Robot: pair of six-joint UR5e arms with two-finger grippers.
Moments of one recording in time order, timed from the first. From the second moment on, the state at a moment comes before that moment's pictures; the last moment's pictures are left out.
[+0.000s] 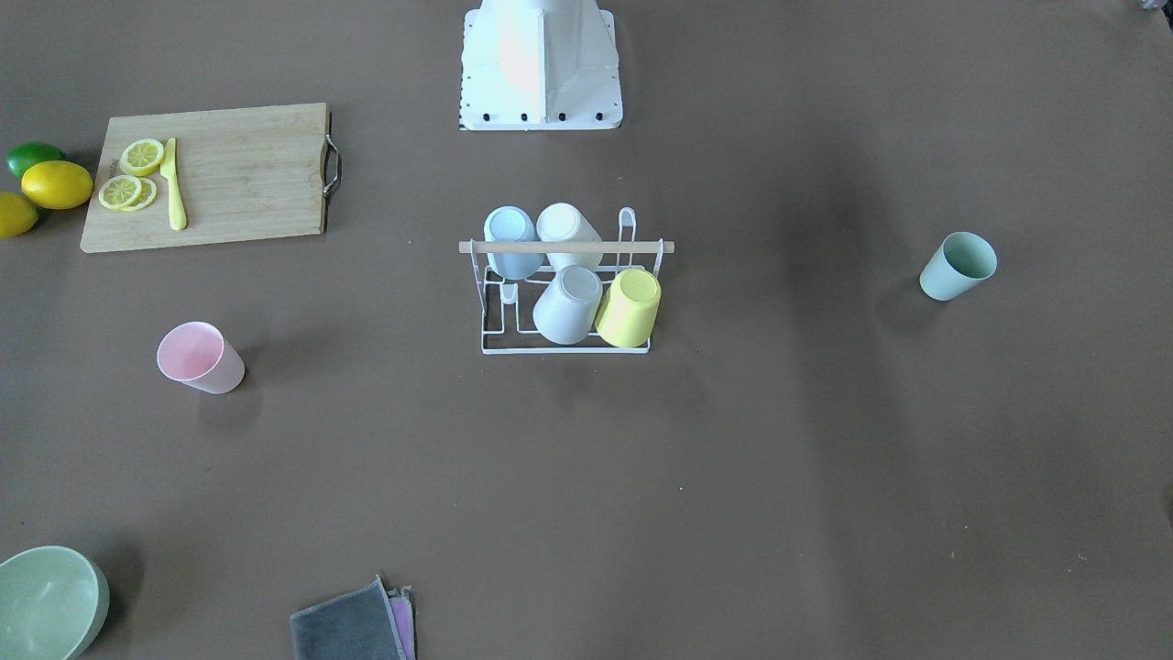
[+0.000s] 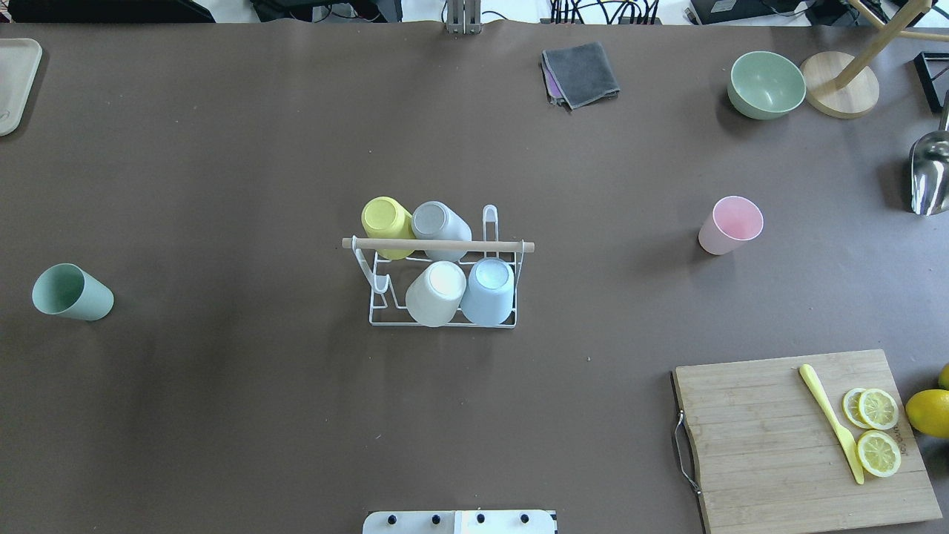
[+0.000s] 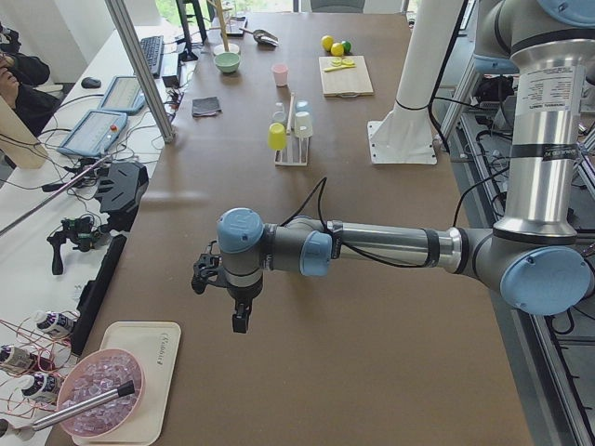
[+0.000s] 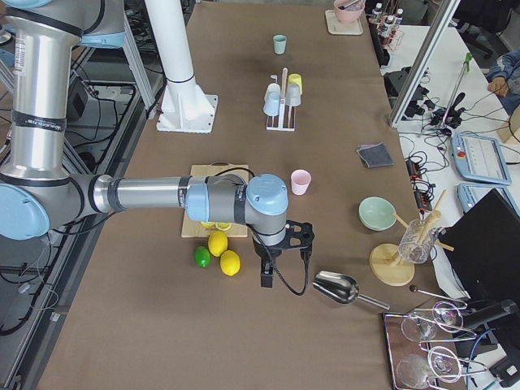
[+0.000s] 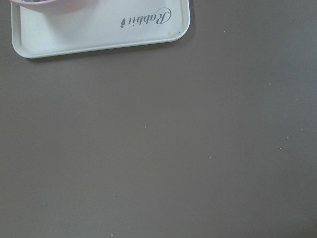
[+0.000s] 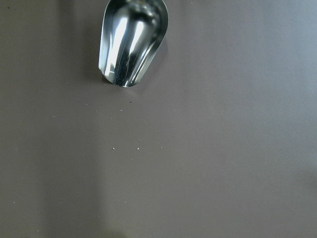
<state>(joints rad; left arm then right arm) -1.57 -1.57 -1.63 -1.63 -2.28 -0.03 1.63 -1.74 1.82 -1.62 2.25 0.02</state>
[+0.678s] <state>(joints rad) -1.57 -1.57 -1.63 -1.63 -2.28 -0.03 1.63 -1.74 1.82 -1.61 2.30 0.01</state>
